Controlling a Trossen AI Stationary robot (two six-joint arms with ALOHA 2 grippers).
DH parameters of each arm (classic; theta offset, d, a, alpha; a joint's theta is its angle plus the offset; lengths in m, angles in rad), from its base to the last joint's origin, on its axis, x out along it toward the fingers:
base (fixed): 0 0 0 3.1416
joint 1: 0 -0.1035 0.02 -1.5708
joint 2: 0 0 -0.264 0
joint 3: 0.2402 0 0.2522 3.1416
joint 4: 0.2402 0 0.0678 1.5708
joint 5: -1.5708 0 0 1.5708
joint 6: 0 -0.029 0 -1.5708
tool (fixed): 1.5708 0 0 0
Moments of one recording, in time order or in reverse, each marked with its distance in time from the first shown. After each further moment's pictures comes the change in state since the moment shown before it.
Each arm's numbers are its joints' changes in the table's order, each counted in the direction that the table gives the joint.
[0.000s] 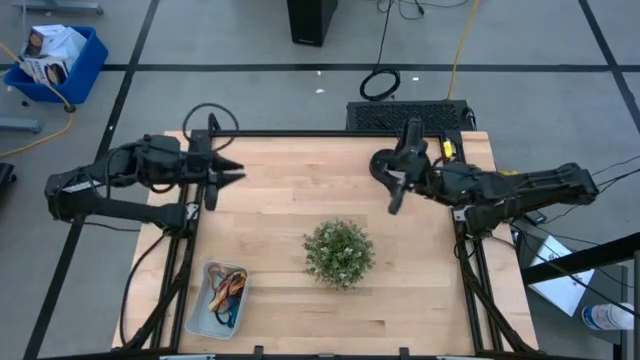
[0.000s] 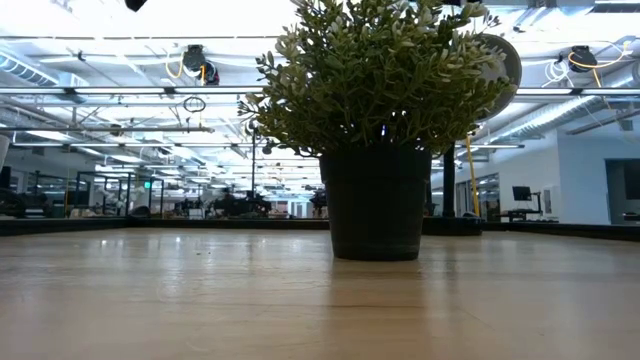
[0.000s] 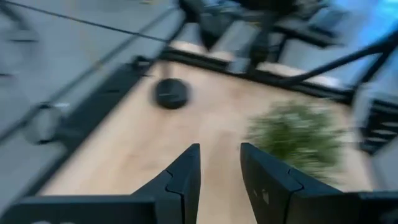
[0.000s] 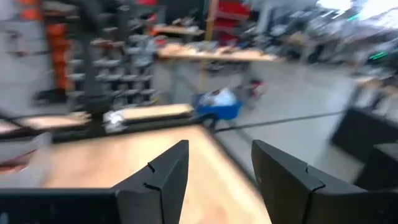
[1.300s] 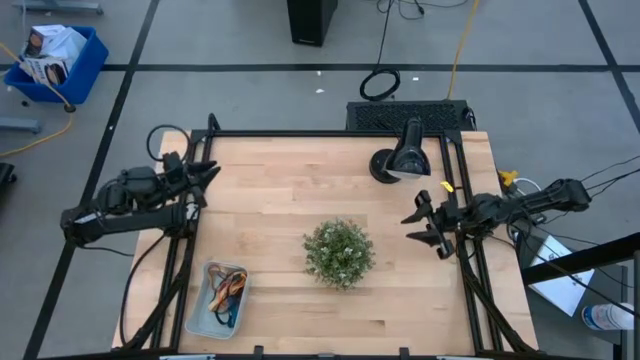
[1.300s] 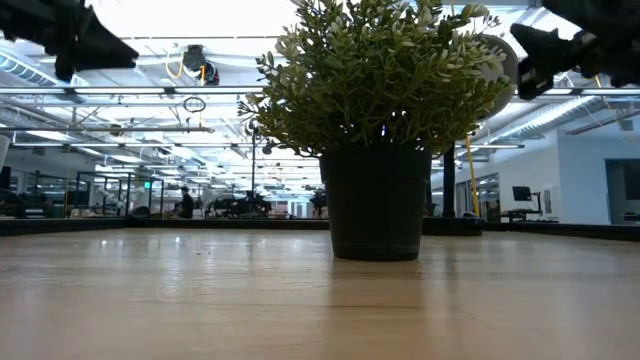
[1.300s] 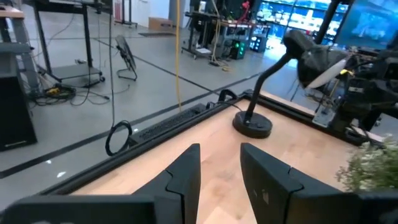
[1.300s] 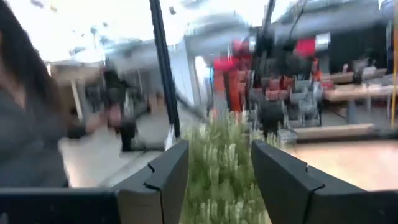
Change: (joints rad) left arm -0.085 0.660 -0.599 -0.181 0.322 0.059; right arm -0.098 0.670 -0.860 -0.477 0.634 -0.218
